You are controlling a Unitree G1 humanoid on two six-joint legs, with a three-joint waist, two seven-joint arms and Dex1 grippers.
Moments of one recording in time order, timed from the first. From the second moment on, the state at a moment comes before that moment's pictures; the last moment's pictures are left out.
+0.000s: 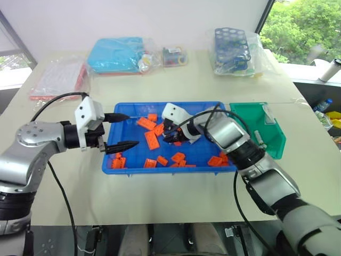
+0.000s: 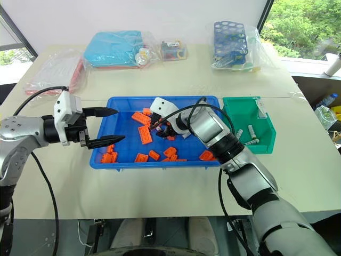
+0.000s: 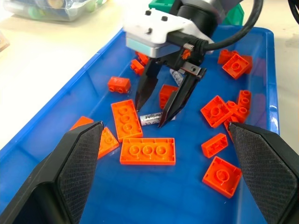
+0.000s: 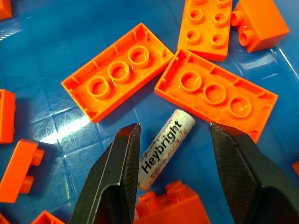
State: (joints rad) left arm -0.34 0.87 0.12 -0.28 -0.55 0.52 -1.08; right arm -0.97 -0.33 0.53 0.23 0.00 0.90 0.91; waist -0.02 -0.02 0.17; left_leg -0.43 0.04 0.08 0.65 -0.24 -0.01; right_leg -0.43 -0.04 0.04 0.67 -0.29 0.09
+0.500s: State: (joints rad) left arm -0.33 0.87 0.13 -0.28 -0.55 0.49 -1.08; right arm -0.96 -0.31 0.57 0.26 -0.04 0.85 0.92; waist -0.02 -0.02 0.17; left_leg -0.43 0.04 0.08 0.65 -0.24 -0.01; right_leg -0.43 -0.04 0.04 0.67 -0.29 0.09
